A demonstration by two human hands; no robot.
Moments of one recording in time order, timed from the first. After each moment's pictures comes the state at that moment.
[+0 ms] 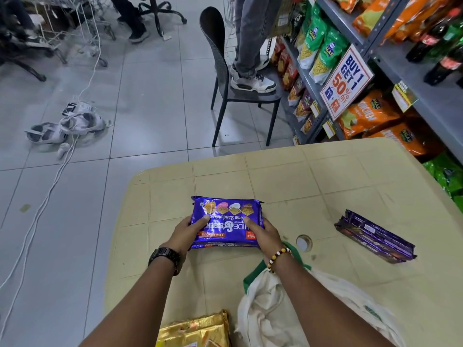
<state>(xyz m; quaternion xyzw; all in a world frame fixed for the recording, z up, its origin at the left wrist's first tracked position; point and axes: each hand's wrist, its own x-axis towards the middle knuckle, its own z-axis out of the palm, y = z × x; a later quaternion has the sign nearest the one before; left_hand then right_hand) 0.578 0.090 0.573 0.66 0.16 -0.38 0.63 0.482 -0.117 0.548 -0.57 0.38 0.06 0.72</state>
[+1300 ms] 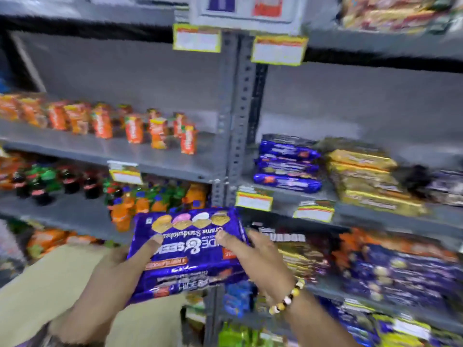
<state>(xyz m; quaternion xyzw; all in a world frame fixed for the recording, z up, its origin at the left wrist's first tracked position) 0.070 -0.299 0.968 0.64 -0.41 -0.44 0.47 -0.169 -0.324 0.987 -0.57 0.53 -0.42 0.46</state>
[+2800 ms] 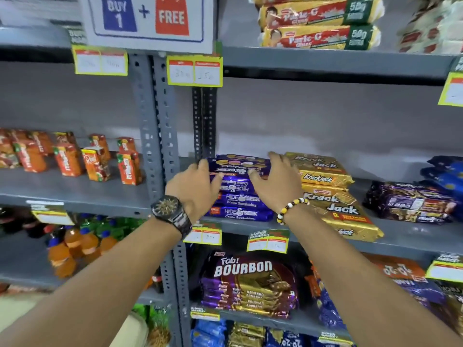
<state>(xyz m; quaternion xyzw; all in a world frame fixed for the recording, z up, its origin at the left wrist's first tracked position) -0.157 -0.517 1.080 0.61 -0.73 0.14 0.29 -0.350 -0.512 1.087 -0.63 0.68 -0.37 -0.05</state>
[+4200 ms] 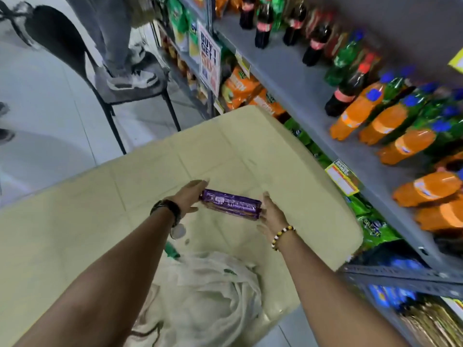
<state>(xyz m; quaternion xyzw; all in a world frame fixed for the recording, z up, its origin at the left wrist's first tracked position) 0.472 -0.292 0.620 0.74 -0.02 -0.52 0.42 0.268 -0.425 0.611 -0.43 0.56 -0.02 0.70</state>
